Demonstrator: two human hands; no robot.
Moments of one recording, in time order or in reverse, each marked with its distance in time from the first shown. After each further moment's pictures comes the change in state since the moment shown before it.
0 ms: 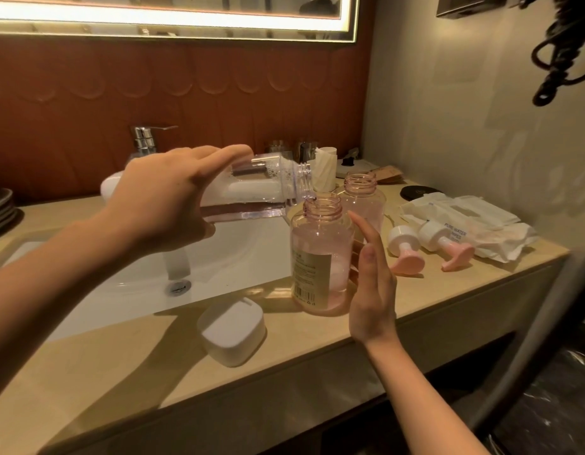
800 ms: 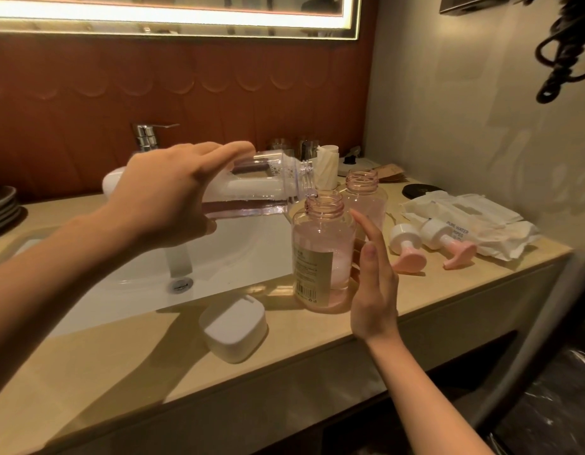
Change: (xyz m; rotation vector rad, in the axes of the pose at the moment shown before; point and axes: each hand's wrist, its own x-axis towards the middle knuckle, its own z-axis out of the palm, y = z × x) left_hand 0.001 0.000 -0.002 0.020 0.007 0.001; right_hand -0.001 0.001 0.000 -0.014 0.001 -0.007
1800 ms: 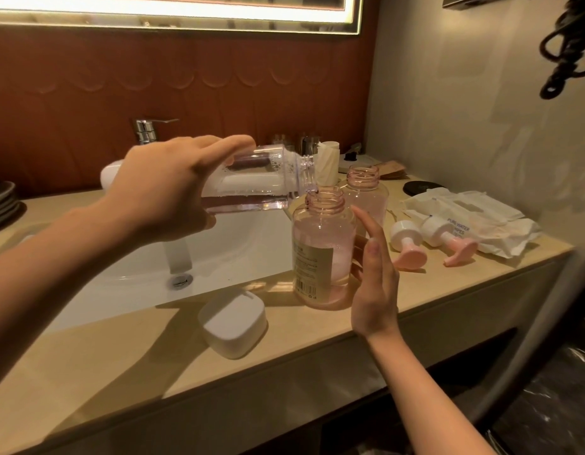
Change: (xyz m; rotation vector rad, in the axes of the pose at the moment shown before) left_hand 0.001 0.001 0.000 -0.021 -0.010 0.016; right_hand 0.000 0.000 -0.001 0.037 -0.014 0.006
